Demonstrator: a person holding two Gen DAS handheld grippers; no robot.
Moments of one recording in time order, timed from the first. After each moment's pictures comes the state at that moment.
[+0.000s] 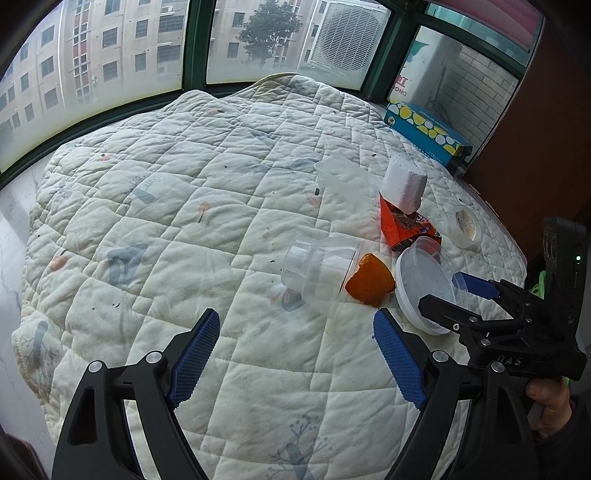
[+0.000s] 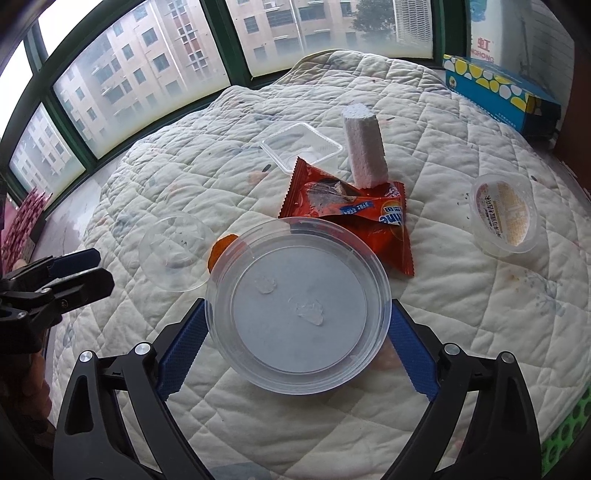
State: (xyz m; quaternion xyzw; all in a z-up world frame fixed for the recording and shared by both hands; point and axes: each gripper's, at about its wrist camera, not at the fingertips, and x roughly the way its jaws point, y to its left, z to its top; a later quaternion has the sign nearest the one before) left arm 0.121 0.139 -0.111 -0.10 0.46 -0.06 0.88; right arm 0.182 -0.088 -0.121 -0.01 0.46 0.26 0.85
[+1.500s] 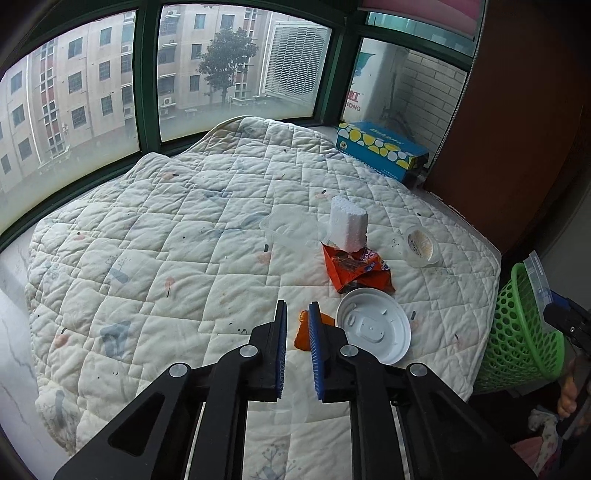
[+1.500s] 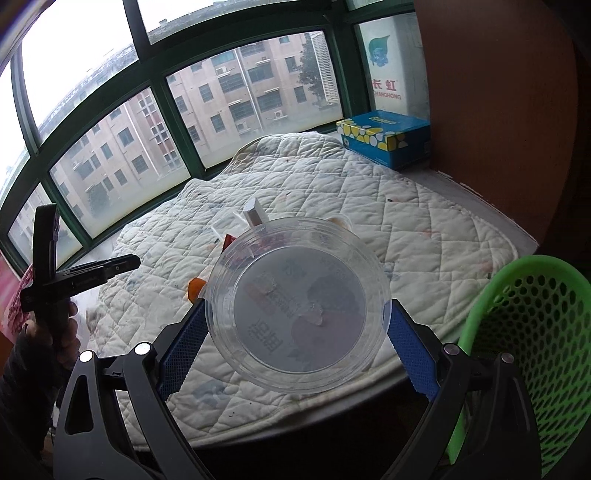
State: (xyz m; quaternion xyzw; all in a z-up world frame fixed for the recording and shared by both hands) left arm 0.129 0.105 -0.052 -0.04 0.41 -0.11 0.91; right arm 0.089 -0.235 -0.025 0.07 0.36 0.17 0.91
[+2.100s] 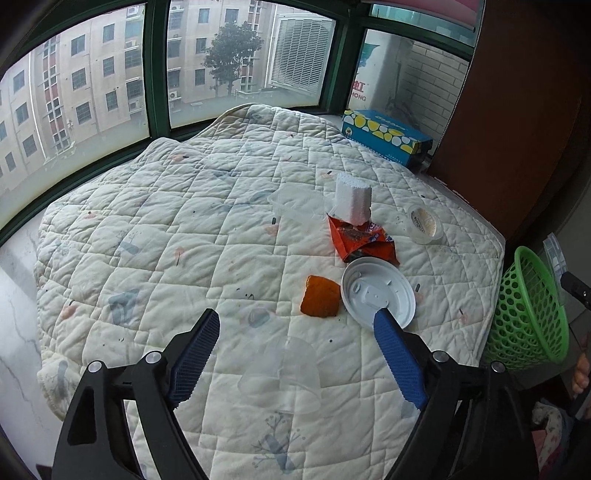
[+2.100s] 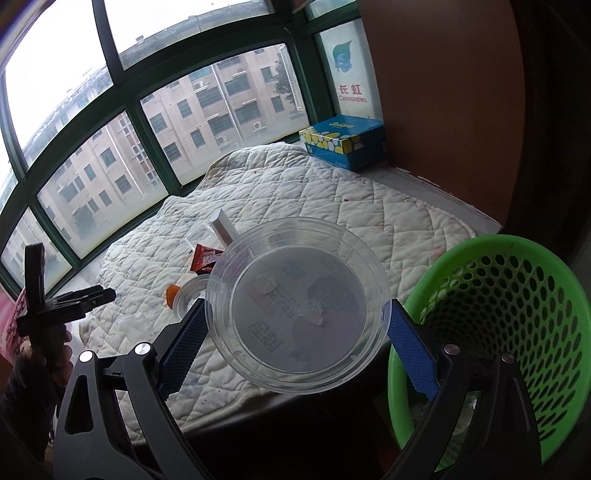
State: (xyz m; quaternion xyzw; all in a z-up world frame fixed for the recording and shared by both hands) left arm 0.099 0.111 -0.071 -0.04 0.43 -0.09 0.90; right arm 0.071 -0.281 -0.026 0.10 0.36 0.13 0.92
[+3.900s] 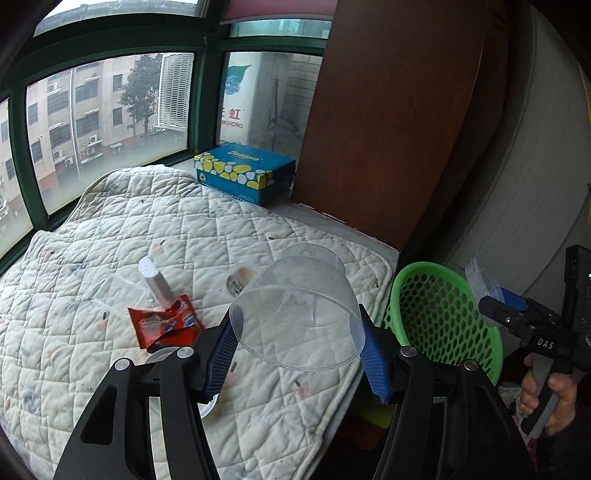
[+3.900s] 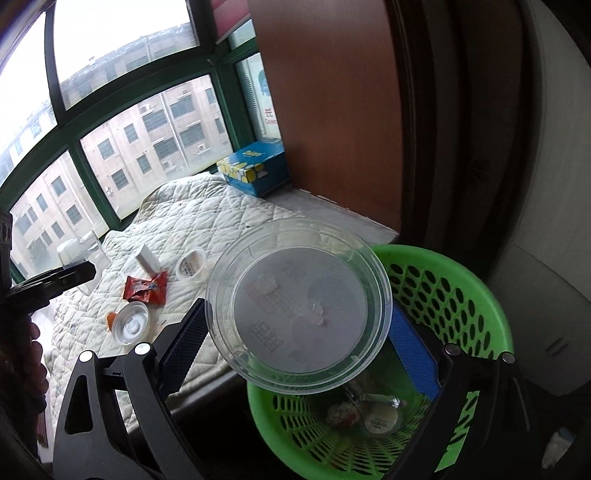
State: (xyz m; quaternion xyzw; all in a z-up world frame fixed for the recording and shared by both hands) left arm 0.119 -0.089 0.005 0.00 0.36 -0.26 0.89; right arm 0.044 -0.387 -0.013 0.11 0.33 0.00 0.94
